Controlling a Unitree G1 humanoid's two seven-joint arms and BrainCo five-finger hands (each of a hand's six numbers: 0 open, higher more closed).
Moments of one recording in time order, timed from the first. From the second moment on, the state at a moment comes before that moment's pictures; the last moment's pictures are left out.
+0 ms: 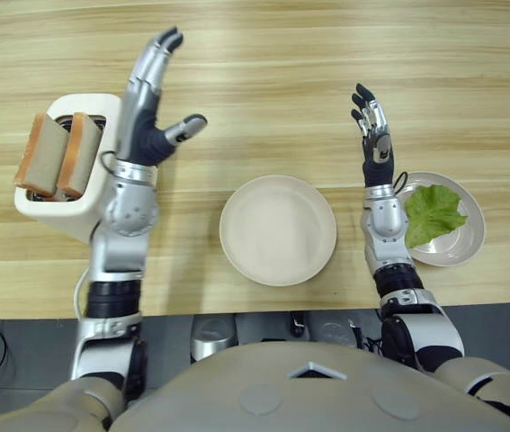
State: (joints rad) left arm -0.12 0.37 0.10 -0.23 0.54 -0.28 0.03; right arm -0.30 -0.11 -0.03 0.65 -0.08 -0.83 0.02
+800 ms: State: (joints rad) left arm 0.20 0.65 0.48 -0.26 0.66 0.06 -0.05; right arm -0.31 -0.10 -0.02 0.66 -0.08 -0.84 0.00
